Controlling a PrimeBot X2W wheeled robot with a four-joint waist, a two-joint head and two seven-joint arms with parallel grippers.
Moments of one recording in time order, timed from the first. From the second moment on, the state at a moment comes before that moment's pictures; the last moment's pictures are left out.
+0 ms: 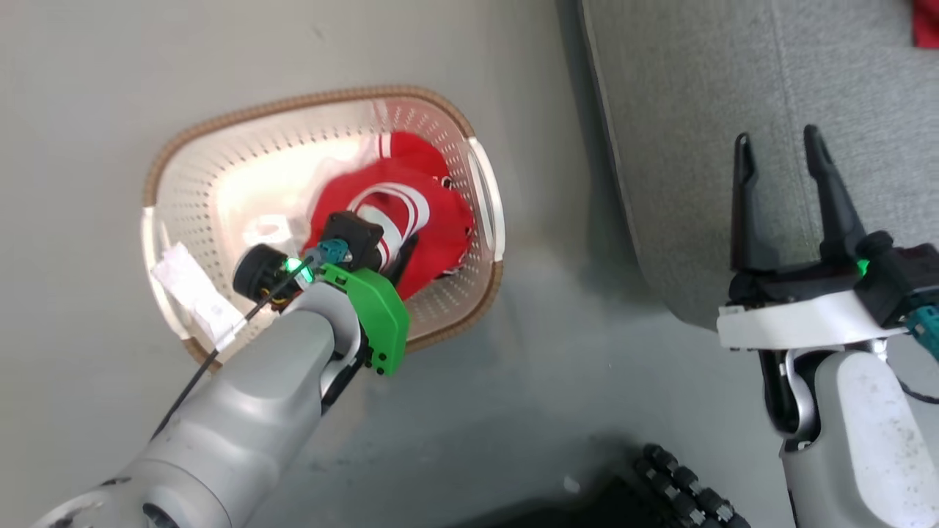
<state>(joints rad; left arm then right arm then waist) -0.93 0.14 -1.24 1.03 -0.94 -0.13 -0.25 -0.29 -0.05 -0.02 0.00 0.11 0.13 -0.26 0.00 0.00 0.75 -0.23</state>
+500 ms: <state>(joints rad) -0.61 0.16 -0.92 0.71 -0.73 -0.07 -0.26 -0.10 -0.05 0.08 0.10 0.08 0.13 -0.26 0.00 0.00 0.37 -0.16</state>
